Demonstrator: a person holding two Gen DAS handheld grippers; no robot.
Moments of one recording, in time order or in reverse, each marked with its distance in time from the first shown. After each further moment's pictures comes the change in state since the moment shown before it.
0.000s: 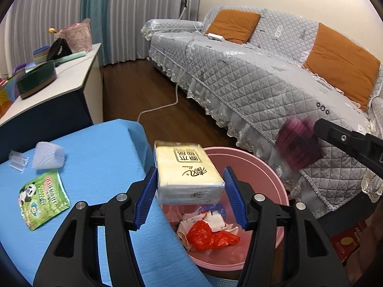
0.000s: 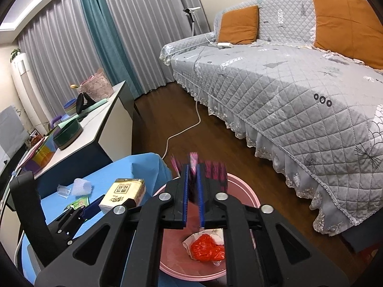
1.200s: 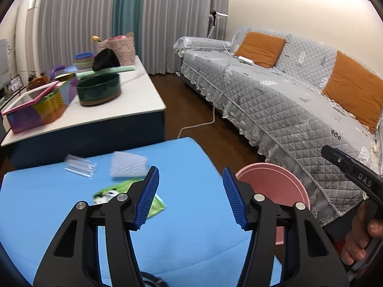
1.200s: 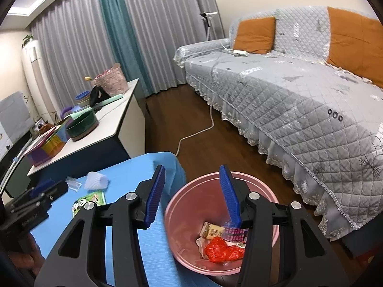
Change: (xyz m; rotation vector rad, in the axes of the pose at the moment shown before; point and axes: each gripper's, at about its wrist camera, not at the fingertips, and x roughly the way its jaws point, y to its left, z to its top) left arm -0.110 0.118 0.008 -0.072 -0.107 0.128; right arm -0.019 0.063 -0.009 -0.096 -0.029 0.038
